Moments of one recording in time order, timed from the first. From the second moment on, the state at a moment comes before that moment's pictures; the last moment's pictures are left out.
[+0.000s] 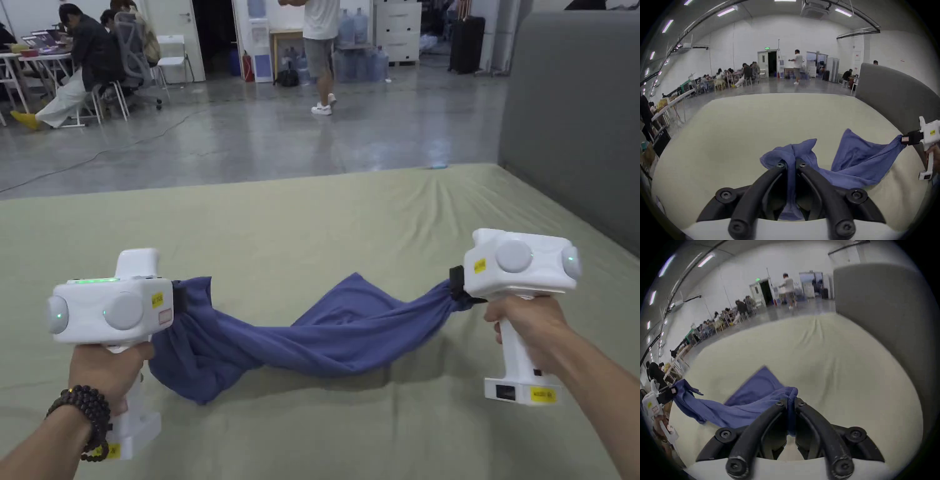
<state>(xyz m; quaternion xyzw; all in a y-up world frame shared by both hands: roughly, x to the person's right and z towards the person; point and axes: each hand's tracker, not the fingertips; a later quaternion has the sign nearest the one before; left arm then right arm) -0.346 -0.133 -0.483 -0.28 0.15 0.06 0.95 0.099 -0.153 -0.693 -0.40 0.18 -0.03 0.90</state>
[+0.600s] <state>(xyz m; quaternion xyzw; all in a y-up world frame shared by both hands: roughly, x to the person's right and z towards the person) -0.236 -0.207 -0.158 -0.32 0.08 0.03 0.94 0.231 -0.183 -0.406 -0.48 0.26 0.07 0.84</state>
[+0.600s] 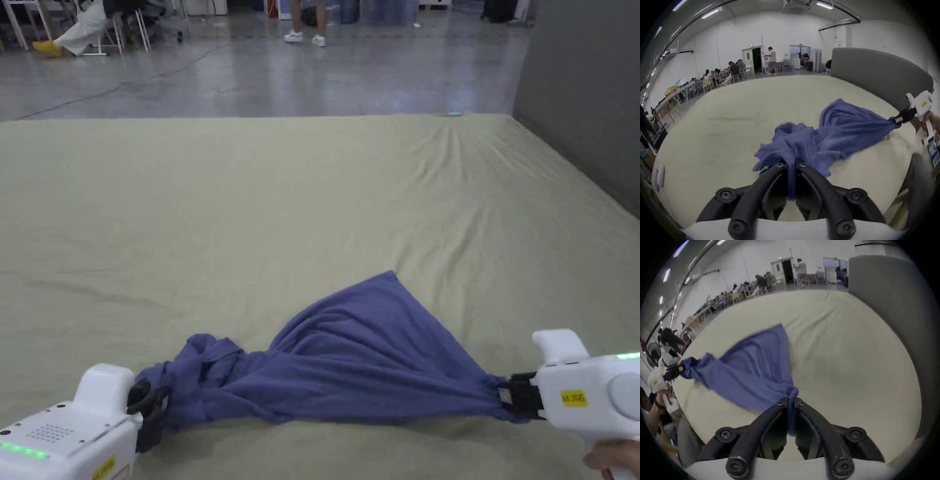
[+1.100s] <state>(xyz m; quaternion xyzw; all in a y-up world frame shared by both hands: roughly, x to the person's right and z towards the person) -0.239 -0.107 -0.081 -0.23 0.10 0.10 0.96 0.273 -0.118 -0.355 -0.40 0.26 0.06 0.88</state>
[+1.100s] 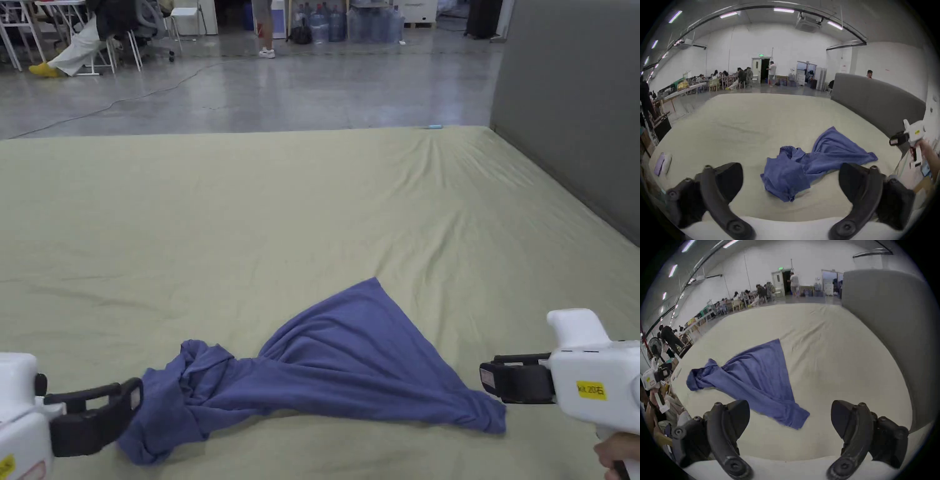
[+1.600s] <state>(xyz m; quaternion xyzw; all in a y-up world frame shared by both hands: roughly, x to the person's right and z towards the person) -0.217 -0.106 -0.100 -0.25 0.07 0.12 0.96 0.257 -0.161 -0.415 -0.45 0.20 0.08 0.87</state>
